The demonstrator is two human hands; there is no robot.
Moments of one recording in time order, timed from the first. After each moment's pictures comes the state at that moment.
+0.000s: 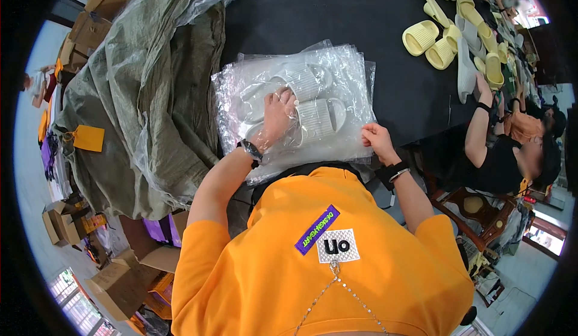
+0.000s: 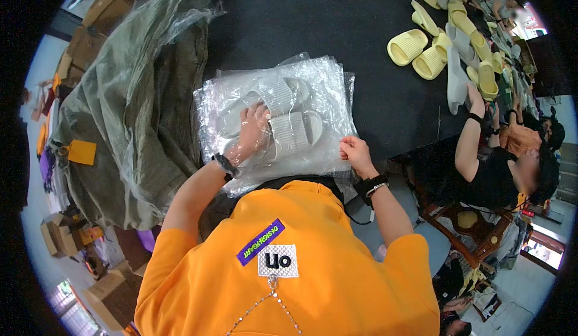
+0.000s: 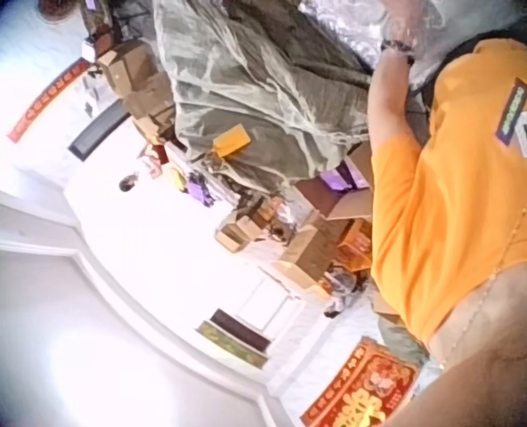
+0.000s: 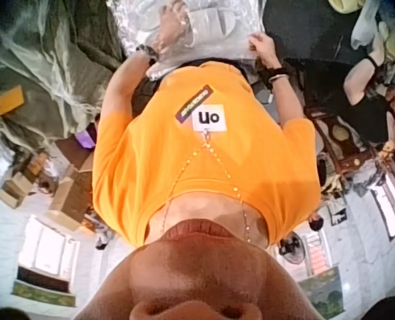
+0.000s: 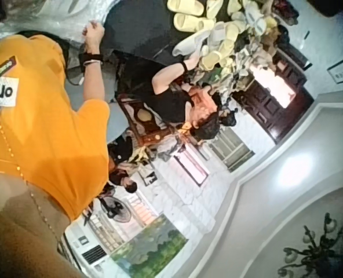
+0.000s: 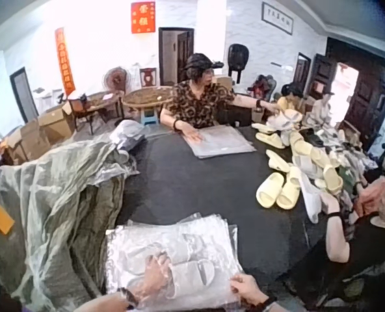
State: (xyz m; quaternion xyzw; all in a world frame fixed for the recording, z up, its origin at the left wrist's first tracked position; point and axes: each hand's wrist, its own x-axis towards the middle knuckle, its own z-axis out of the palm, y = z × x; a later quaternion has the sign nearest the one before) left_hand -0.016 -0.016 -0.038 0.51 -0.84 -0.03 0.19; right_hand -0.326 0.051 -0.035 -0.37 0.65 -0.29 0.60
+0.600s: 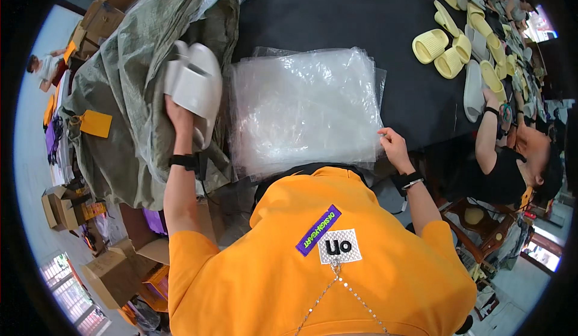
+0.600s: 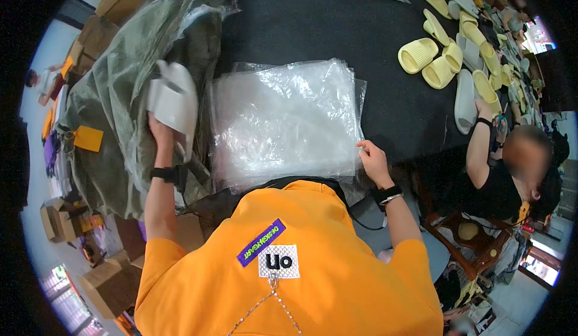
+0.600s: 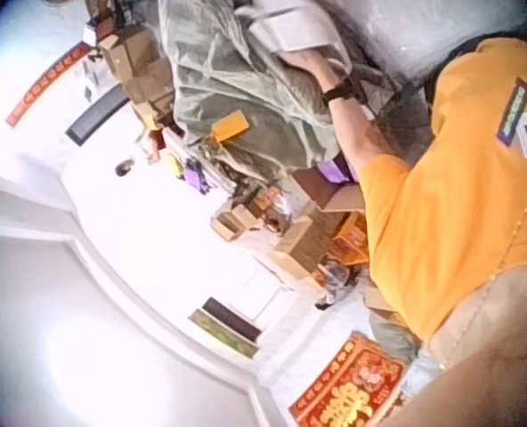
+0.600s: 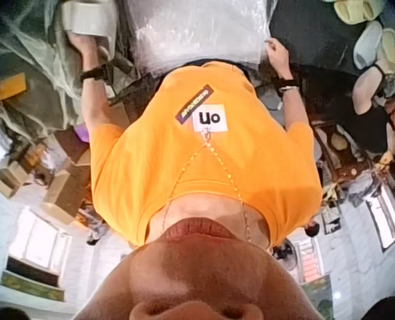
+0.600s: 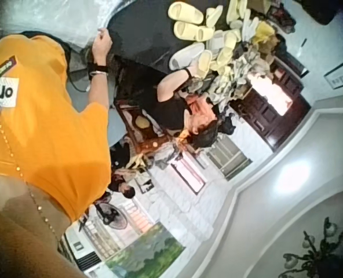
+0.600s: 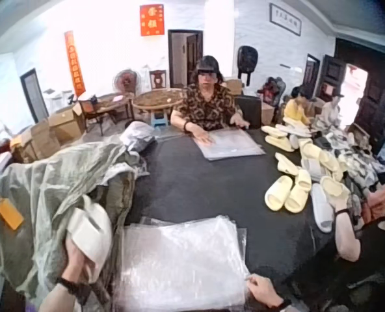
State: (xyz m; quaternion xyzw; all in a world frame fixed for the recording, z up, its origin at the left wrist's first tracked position) left_hand 0.196 -0.017 0.029 0.61 -0.44 -0.22 0.62; right_hand -0.346 0.057 0.000 -0.60 0.67 -0.21 0.39
